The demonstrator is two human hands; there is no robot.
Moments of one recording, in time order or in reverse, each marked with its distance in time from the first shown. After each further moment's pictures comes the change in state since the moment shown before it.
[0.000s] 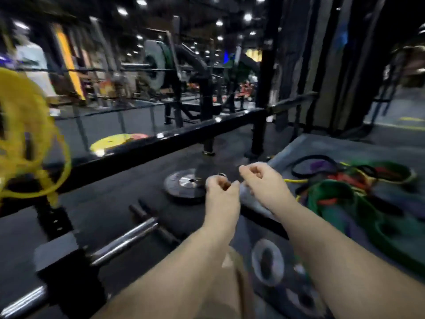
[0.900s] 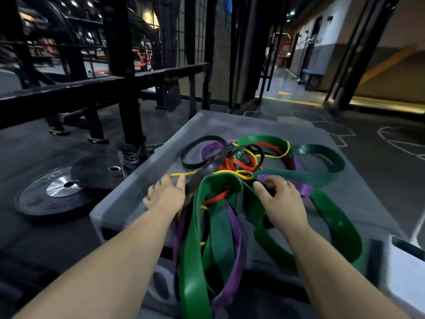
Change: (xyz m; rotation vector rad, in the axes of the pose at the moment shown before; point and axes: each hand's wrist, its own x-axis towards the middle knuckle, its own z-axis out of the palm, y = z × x) left_hand 0.127 -0.131 0.231 1.002 -0.366 -0.063; right_hand 0.021 0.206 -0.214 -0.521 0.453 0.399
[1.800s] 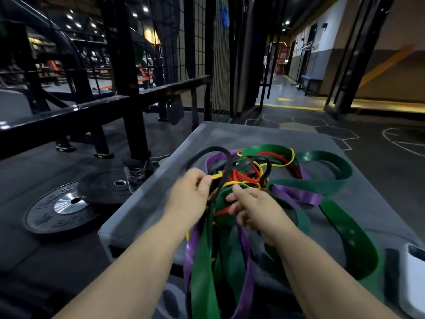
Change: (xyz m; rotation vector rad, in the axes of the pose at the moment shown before) left_hand -0.065 0.043 -0.055 -0.327 0.072 0.484; right_hand -0.016 -0.065 0.011 0.629 -0.432 0.082
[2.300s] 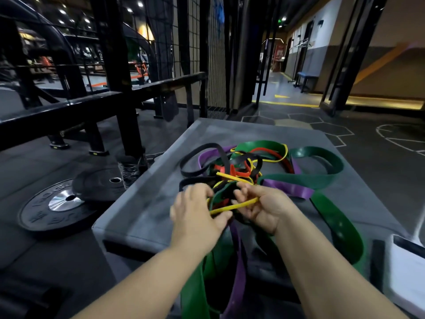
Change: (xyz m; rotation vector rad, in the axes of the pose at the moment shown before) left_hand -0.051 -0.006 0.033 0.262 0.072 0.121; right_hand 0.013 0.006 -0.023 0.806 0.054 0.344
